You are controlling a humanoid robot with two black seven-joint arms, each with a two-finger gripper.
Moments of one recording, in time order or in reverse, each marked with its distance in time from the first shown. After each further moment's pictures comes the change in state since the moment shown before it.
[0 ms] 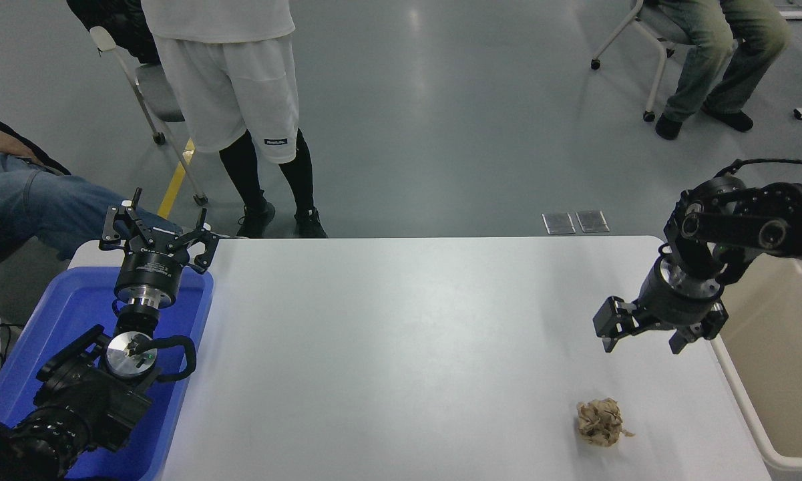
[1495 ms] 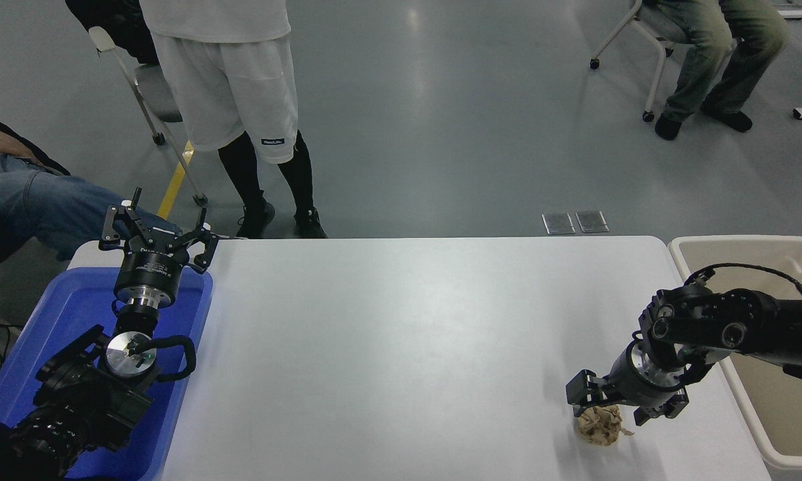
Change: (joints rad) left arm 0.000 0.000 0.000 0.000 -0.002 0.000 -0.001; right arm -0.248 0.013 0.137 0.000 -0.047 -0.289 0.004
